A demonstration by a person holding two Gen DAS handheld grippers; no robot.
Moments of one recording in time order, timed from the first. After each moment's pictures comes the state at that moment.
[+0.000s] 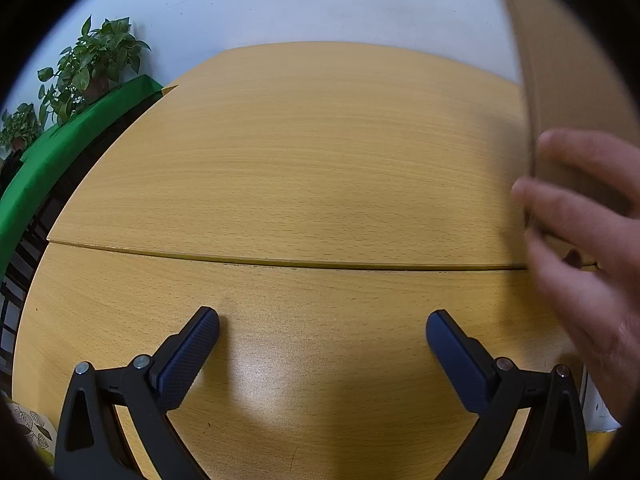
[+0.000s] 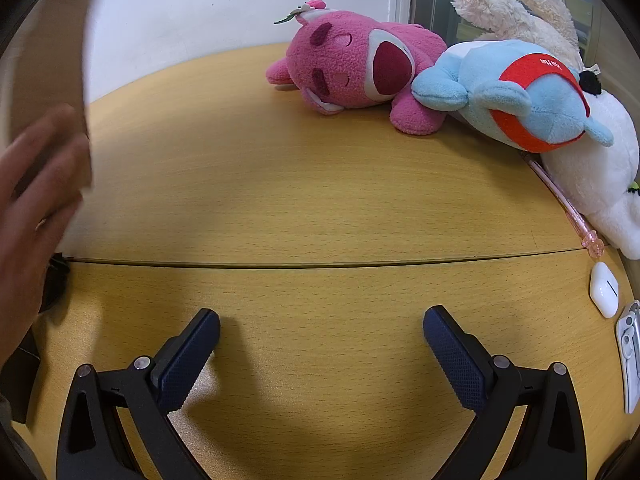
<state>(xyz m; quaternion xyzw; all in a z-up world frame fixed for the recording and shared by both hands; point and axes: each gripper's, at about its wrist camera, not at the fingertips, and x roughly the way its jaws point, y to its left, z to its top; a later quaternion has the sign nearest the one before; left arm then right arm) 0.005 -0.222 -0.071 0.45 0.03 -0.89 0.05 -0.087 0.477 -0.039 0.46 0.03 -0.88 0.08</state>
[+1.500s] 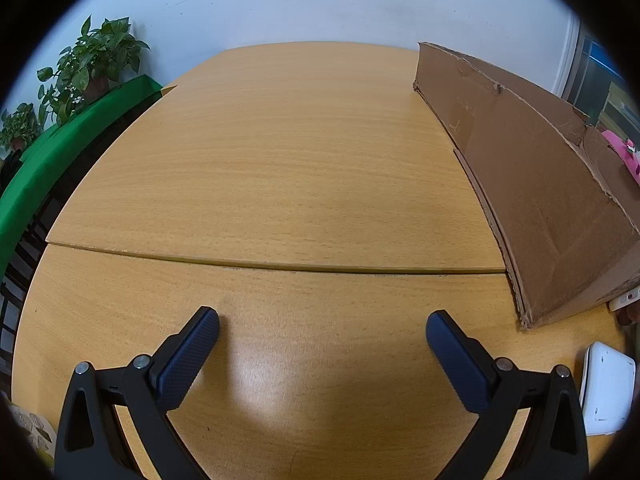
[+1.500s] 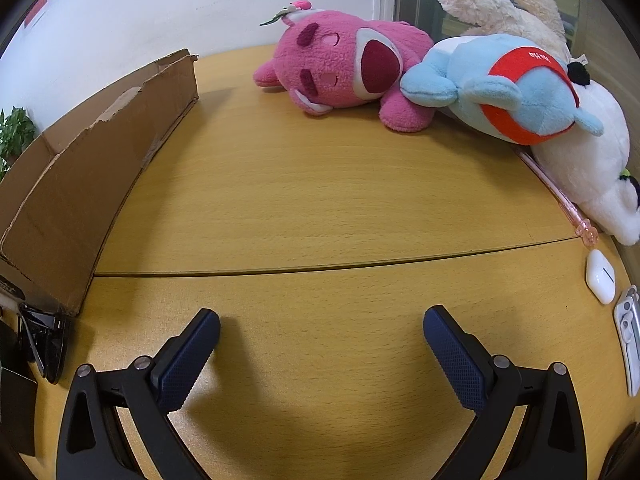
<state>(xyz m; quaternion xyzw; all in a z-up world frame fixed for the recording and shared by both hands) -0.001 -0.223 -0.075 0.45 0.03 -0.89 0.05 -0.088 0.474 -0.041 0.46 0.02 -0.89 0.05</state>
